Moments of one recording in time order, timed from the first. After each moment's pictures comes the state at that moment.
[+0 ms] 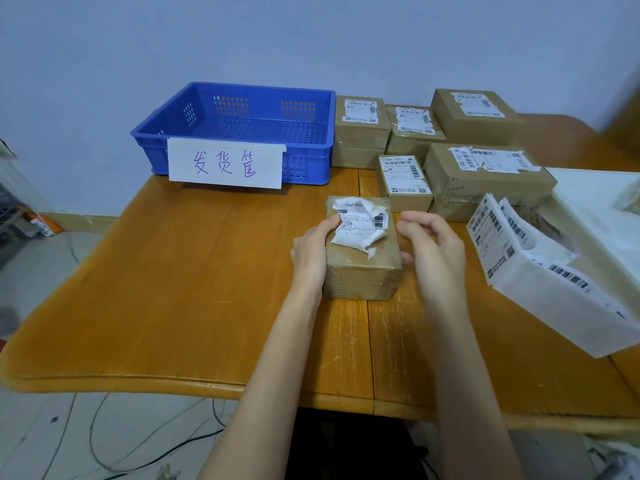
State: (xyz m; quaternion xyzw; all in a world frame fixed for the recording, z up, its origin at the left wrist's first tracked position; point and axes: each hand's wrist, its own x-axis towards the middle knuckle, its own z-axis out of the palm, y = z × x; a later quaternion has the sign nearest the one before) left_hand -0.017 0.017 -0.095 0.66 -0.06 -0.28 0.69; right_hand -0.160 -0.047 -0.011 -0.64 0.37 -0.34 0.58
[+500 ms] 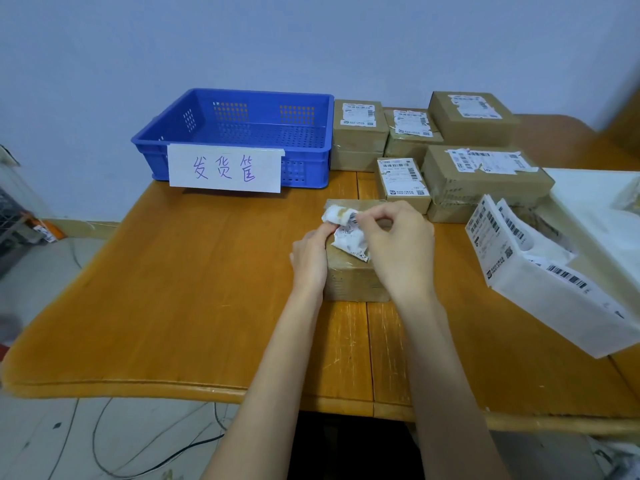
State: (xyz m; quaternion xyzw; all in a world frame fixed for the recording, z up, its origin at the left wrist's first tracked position) left_hand -0.017 0.017 -0.096 0.67 -0.11 -0.26 0.69; right_hand -0.131 -0.031 0.003 -0.81 0.31 -0.33 0.36
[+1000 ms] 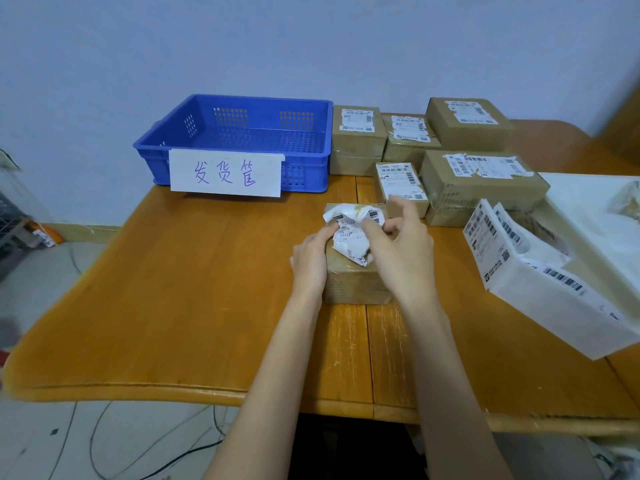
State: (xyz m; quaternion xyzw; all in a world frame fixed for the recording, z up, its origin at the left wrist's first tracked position) left_hand -0.012 0.015 -0.102 0.65 -0.09 -0.28 0.70; right_hand -0.132 -0.035 -0.008 -0.76 0.34 -0.32 0.45
